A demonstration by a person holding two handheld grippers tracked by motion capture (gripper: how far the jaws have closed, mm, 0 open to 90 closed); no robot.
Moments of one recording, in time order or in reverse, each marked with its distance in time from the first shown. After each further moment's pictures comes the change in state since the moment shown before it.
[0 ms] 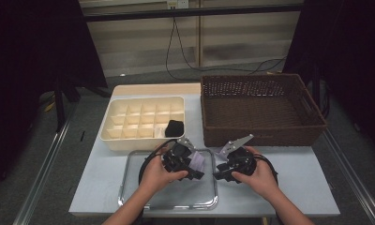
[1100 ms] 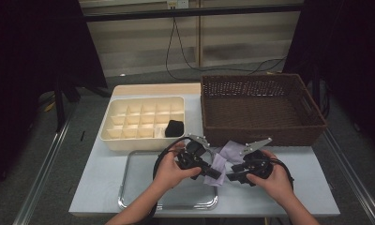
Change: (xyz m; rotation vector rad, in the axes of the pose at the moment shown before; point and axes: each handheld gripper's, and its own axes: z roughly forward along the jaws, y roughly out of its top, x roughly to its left) left arm -0.022 0.035 0.008 -0.102 -0.311 -0.057; right arm -0.014 -0.033 -0.025 -0.022 -0.061 0.081
